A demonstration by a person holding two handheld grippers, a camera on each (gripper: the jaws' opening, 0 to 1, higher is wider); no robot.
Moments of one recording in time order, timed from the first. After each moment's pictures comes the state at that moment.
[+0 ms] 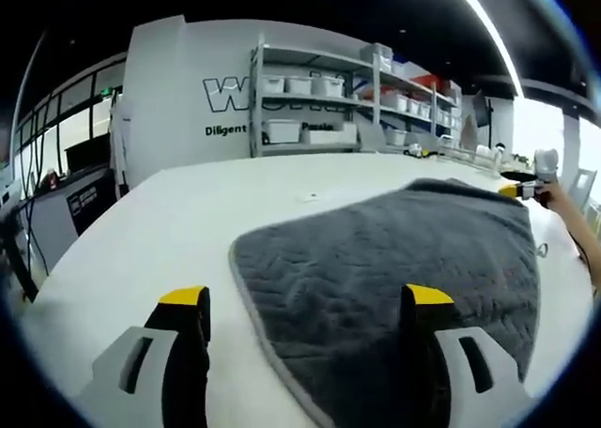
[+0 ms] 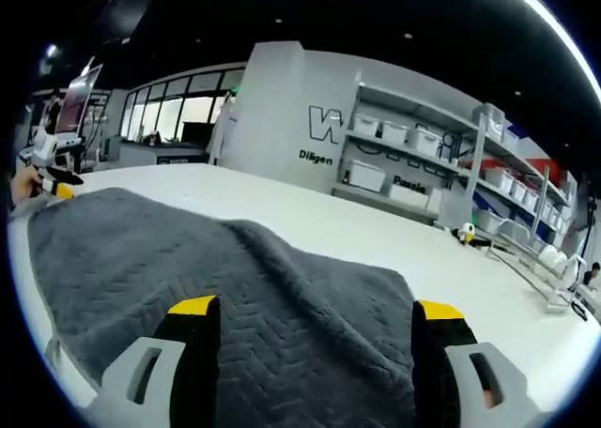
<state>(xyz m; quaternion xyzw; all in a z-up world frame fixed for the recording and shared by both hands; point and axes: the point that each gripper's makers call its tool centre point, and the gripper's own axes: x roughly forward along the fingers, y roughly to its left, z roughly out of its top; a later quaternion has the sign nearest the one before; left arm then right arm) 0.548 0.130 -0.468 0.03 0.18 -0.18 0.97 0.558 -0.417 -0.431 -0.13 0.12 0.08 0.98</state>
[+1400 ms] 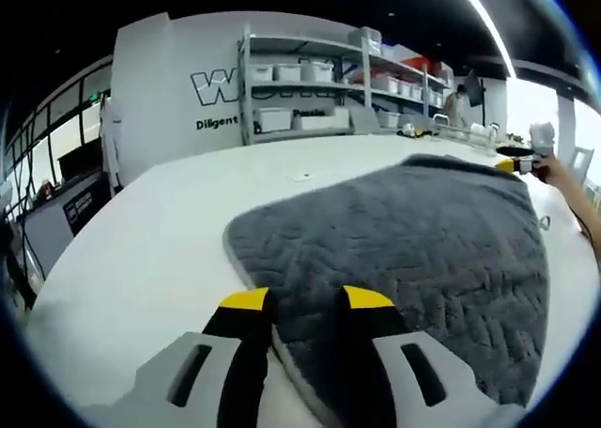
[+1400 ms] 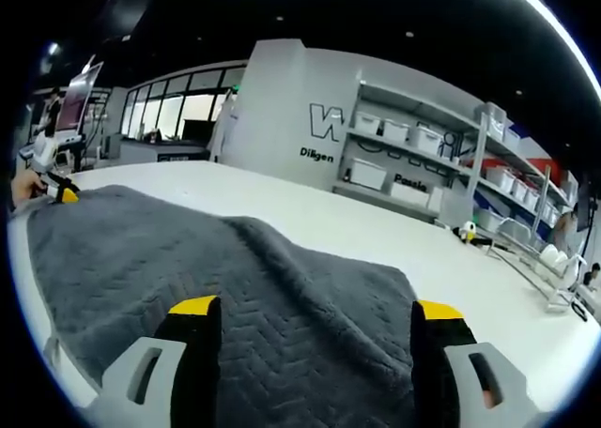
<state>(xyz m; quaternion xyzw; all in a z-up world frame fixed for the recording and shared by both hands) 0.544 0.125 -0.490 0.06 0.20 -0.20 0.96 0.557 -0.414 -0.436 -0.13 0.12 0.08 0.98</state>
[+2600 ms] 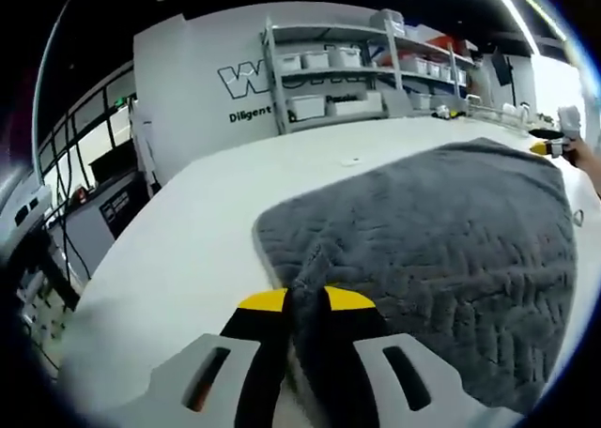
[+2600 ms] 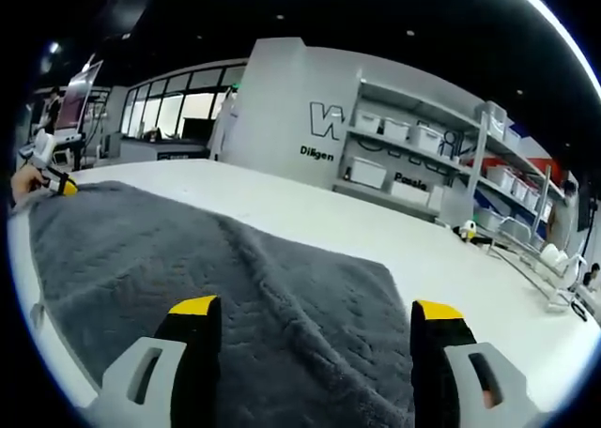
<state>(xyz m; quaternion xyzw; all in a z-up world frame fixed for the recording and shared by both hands) 0.544 0.187 -0.489 0.11 0.22 -0.10 0.96 0.556 -0.413 -0.437 -0.13 0.13 0.08 0.98</state>
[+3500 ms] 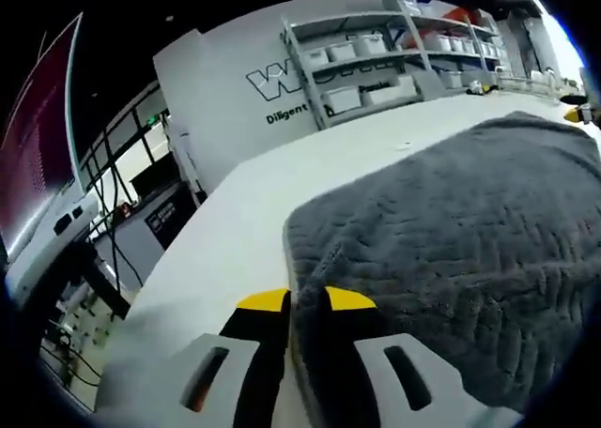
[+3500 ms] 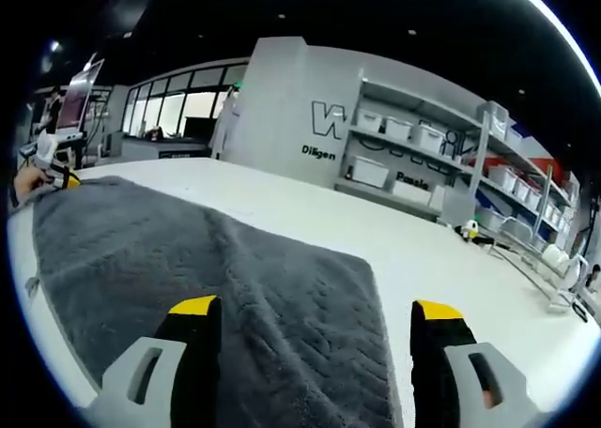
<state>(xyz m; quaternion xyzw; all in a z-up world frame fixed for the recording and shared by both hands) 0.549 0.239 -0.483 0.15 0.21 0.00 0.97 0.558 -0.412 -0.439 -0.13 0.13 0.09 0.98</state>
